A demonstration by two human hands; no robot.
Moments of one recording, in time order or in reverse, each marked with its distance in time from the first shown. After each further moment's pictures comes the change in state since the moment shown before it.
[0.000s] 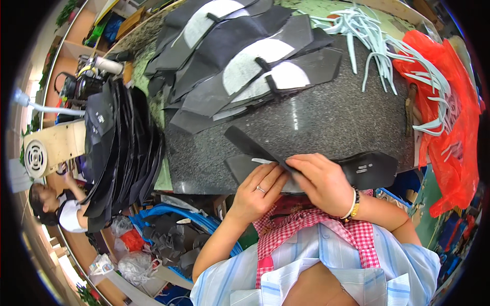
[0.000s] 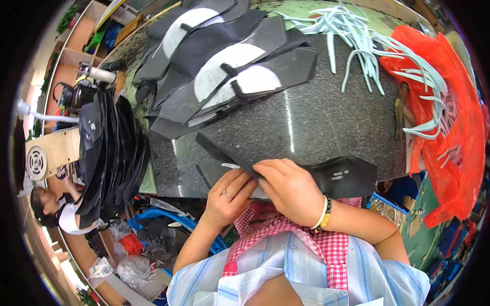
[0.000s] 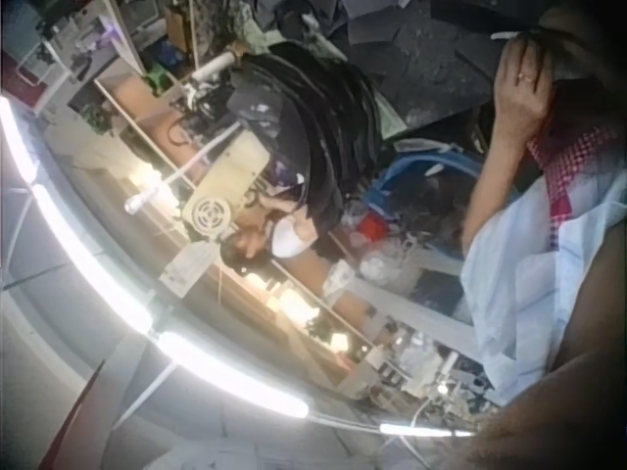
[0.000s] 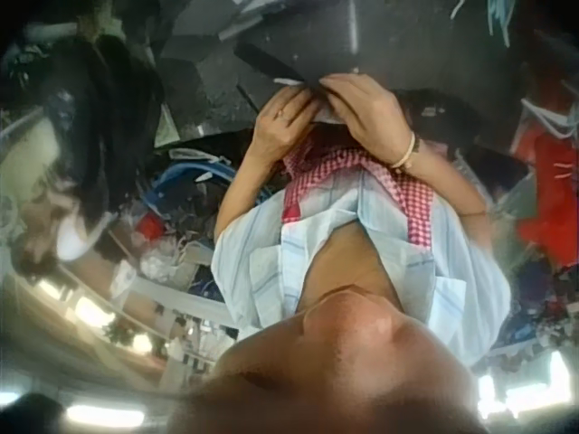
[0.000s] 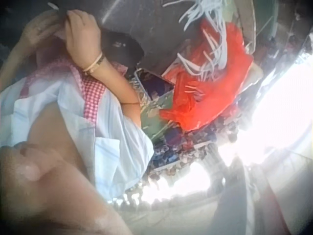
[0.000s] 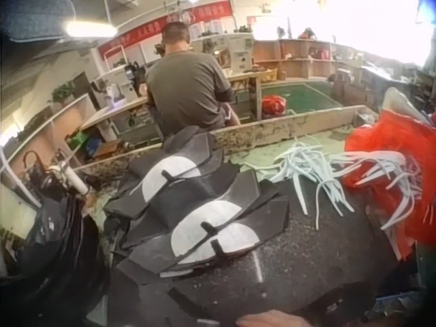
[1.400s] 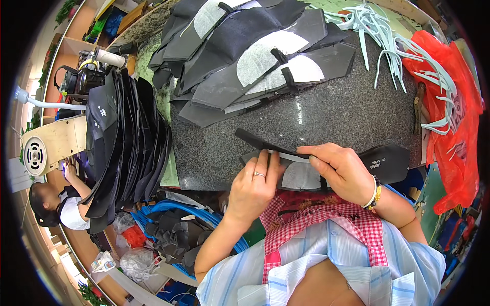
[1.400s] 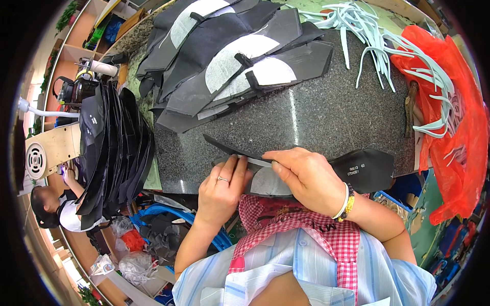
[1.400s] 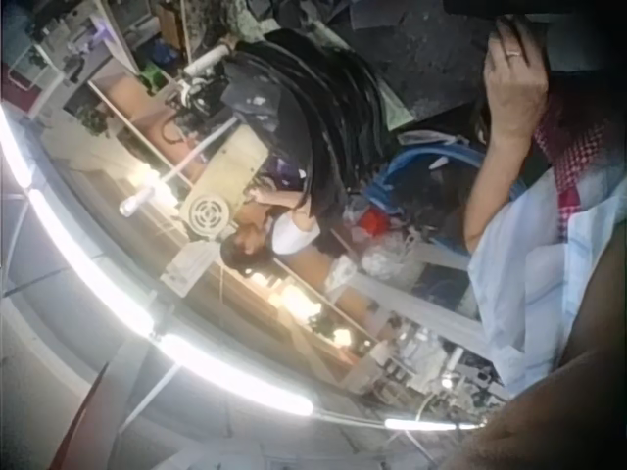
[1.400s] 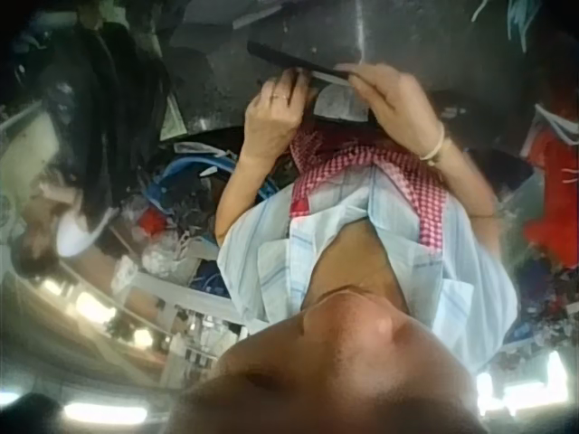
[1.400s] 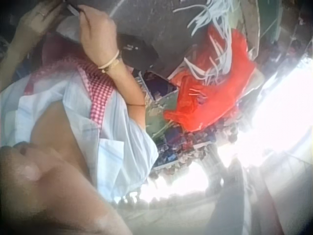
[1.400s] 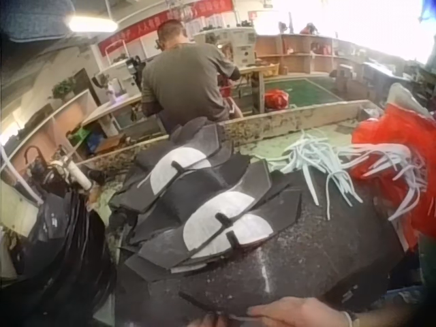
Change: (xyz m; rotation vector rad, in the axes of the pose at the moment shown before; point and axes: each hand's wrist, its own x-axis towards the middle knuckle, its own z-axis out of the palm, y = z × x) left_hand 0.000 -0.005 -0.025 0.344 -0.129 -0.174; right_hand 0.023 -0.011 -0.018 0.133 -0.158 0.236
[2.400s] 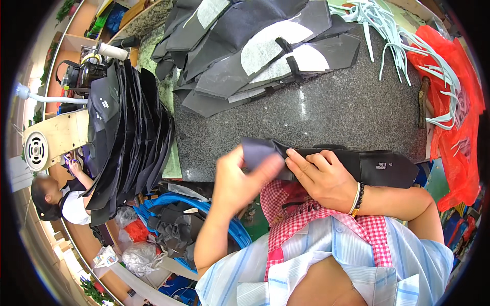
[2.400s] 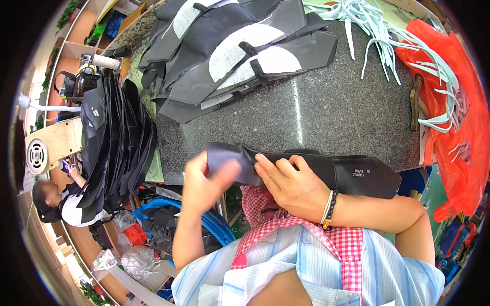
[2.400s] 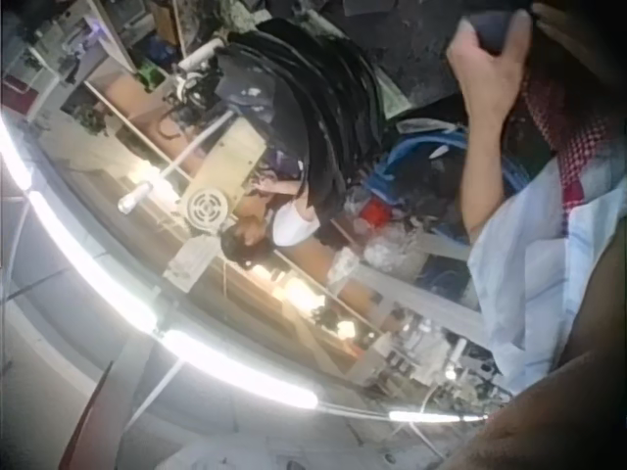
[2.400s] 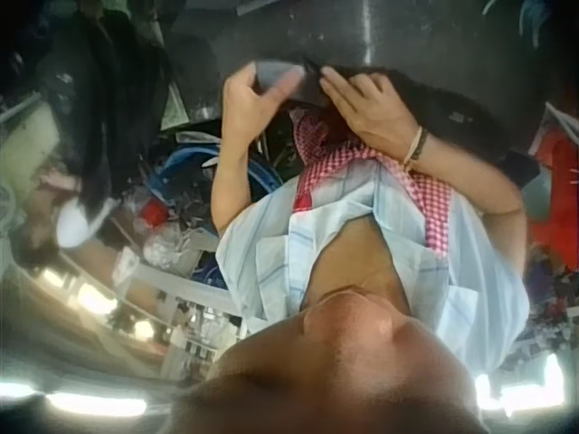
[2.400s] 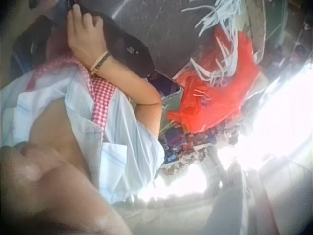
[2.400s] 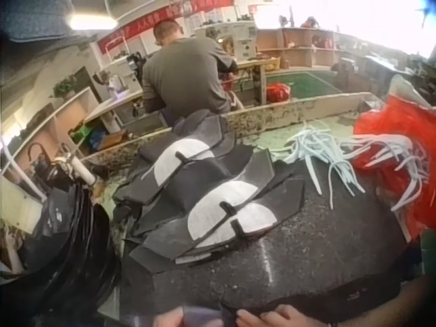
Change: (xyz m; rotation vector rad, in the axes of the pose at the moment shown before) left_hand 0.015 -0.018 -0.031 -1.236 -0.136 -0.825; right_hand -0.018 0.019 0.042 -0.873 -0.089 -0.540
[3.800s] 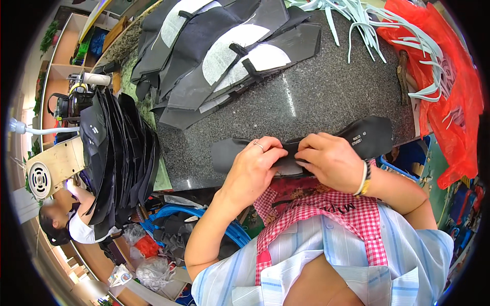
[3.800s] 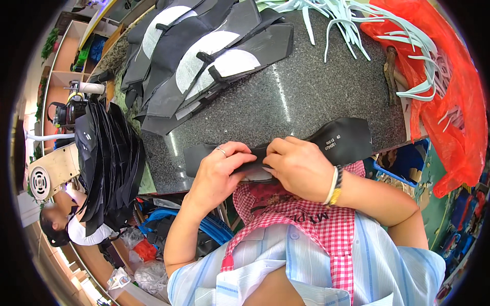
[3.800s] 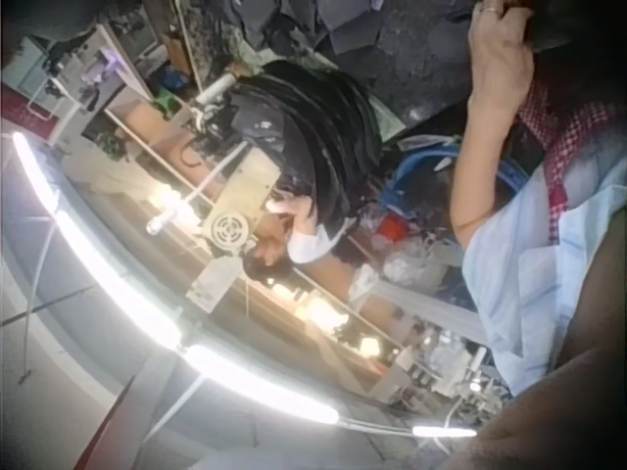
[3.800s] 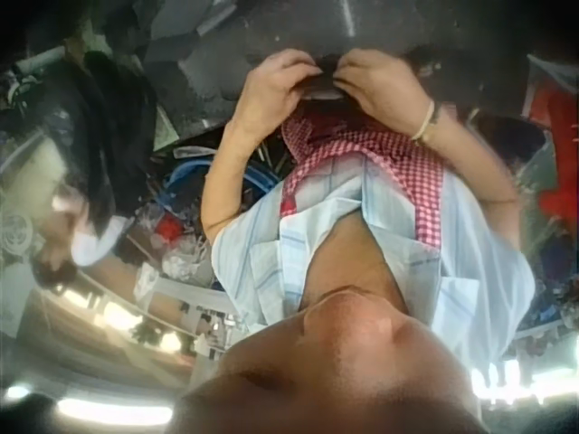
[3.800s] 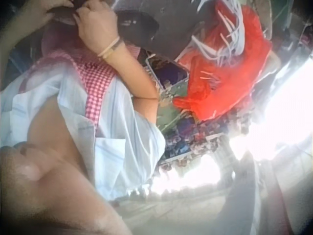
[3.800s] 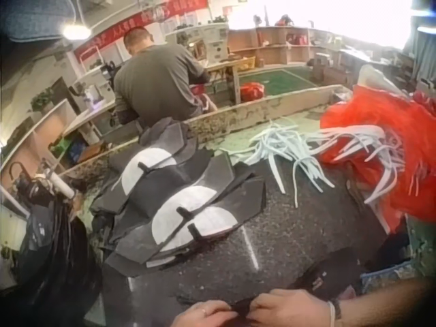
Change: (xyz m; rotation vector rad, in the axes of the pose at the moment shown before) left_hand 0.023 0.006 0.042 0.682 -0.326 0.599; right_hand -0.029 0.029 -0.017 0.571 0.140 0.347
